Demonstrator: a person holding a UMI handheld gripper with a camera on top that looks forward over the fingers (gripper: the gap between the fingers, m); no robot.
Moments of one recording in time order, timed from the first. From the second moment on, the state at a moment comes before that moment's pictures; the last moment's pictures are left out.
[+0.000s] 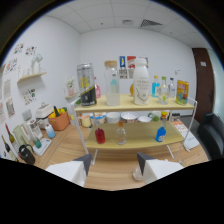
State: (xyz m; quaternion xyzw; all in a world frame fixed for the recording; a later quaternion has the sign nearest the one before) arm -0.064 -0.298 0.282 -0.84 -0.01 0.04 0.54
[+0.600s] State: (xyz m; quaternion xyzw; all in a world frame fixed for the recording) arm -0.165 -0.126 0.403 -0.78 0.00 0.03 0.62
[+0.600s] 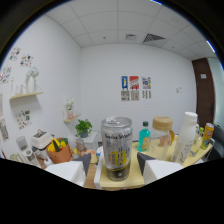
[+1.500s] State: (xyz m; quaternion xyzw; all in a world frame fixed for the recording) arm -0.144 -0.172 0.438 -0.74 -0.03 0.06 0.67
